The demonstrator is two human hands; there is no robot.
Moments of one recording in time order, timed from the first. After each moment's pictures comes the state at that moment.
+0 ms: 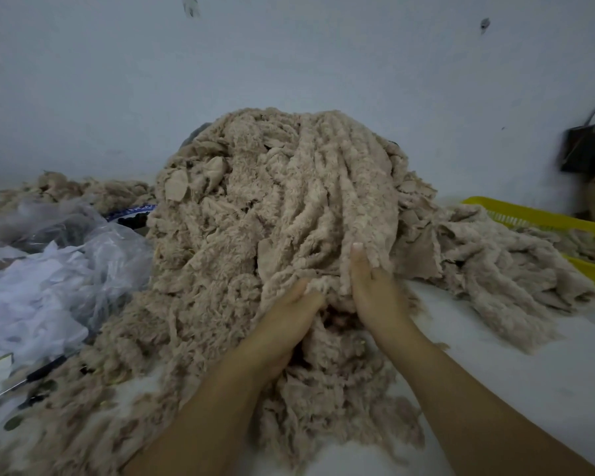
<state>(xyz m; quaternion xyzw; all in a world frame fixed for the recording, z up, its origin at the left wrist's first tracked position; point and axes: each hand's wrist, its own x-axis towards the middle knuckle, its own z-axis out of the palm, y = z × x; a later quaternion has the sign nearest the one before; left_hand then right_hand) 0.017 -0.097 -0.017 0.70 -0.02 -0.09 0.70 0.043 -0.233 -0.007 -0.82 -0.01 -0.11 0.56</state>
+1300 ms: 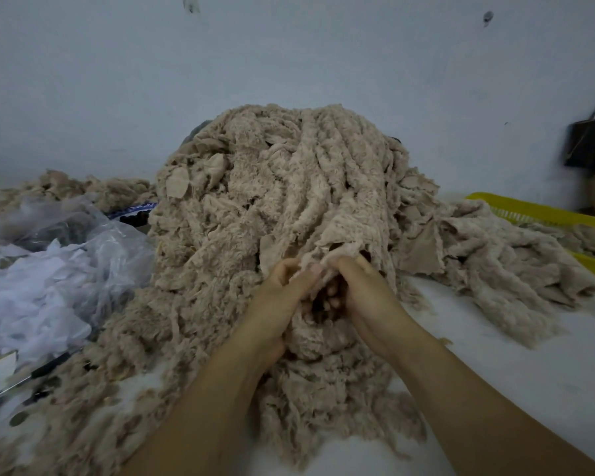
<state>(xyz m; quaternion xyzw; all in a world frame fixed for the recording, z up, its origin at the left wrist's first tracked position) 0.010 -0.090 0.000 0.61 0.01 -0.03 0.79 0.047 -0.221 -0.012 -0.64 -0.05 0.06 0.76</state>
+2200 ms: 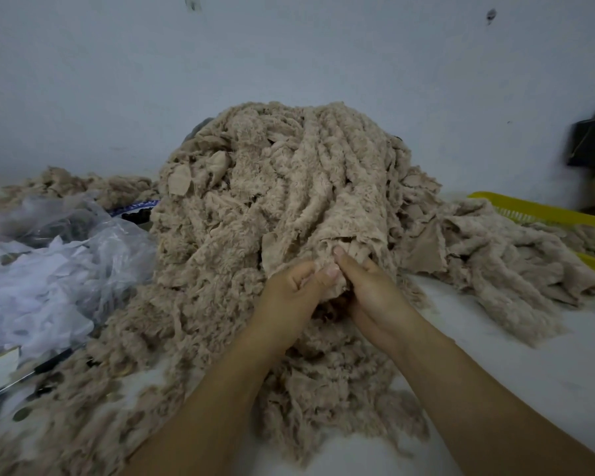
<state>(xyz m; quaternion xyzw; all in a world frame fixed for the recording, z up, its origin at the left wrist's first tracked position) 0.005 -0.094 0.000 0.74 -0.13 0.09 0.65 0.043 -0.222 -0.004 -0.56 -0.02 0.09 0.82</state>
